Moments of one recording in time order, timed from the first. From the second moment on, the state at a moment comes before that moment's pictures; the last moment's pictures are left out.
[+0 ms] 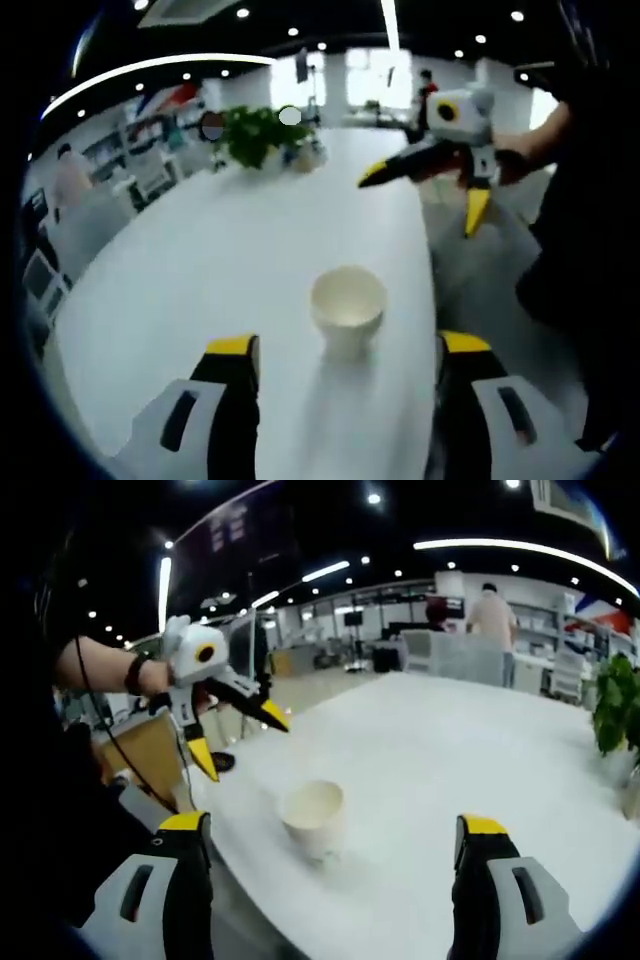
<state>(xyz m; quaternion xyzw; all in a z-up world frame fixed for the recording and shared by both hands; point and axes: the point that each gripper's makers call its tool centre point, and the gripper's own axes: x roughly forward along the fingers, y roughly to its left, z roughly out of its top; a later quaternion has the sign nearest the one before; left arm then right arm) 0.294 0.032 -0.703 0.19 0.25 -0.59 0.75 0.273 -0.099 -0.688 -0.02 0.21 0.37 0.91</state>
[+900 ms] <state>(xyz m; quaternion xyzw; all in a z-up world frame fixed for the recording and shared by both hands) 0.274 0.050 -0.746 0.18 0.24 -0.56 0.77 0.268 -0.097 -0.706 -0.05 0.23 0.39 0.89</state>
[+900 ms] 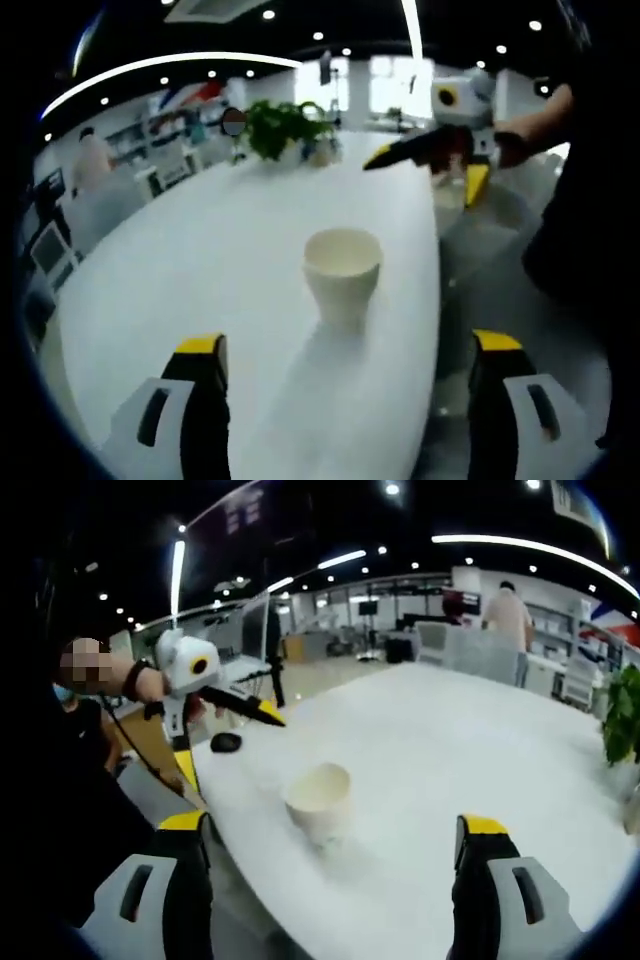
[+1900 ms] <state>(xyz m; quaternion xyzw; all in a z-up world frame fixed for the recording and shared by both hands) 0.305 0.003 -0.793 0.14 0.20 -0.58 0.78 0.305 -0.056 -0.827 -0.11 0.28 0.51 0.80</state>
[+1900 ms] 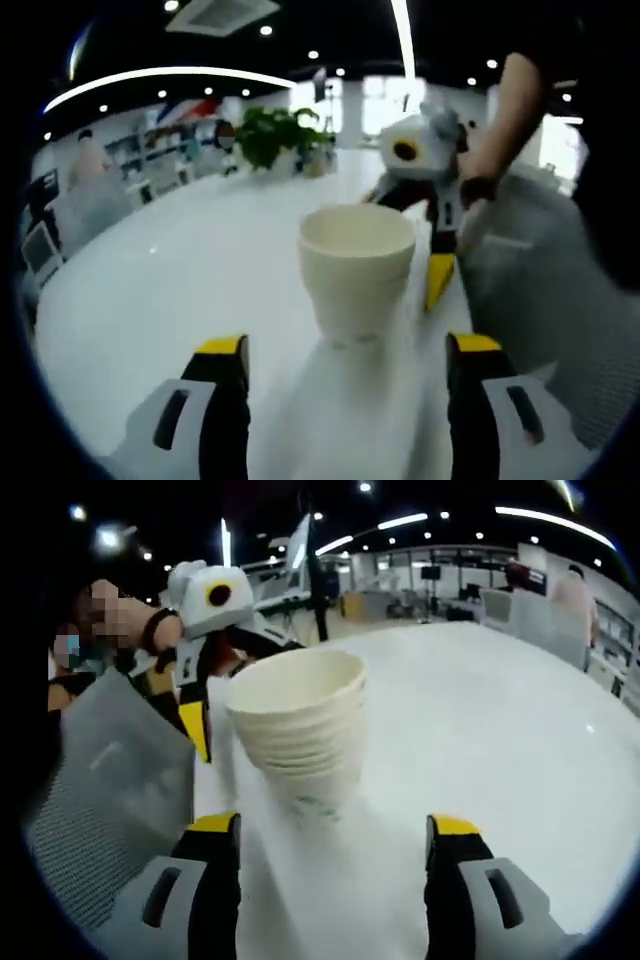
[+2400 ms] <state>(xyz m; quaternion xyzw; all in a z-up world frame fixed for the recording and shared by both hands) 0.314 -0.018 -0.783 0.13 0.17 -0.60 0.77 0.310 -0.037 -0.838 -0.07 0.25 0.55 0.79</state>
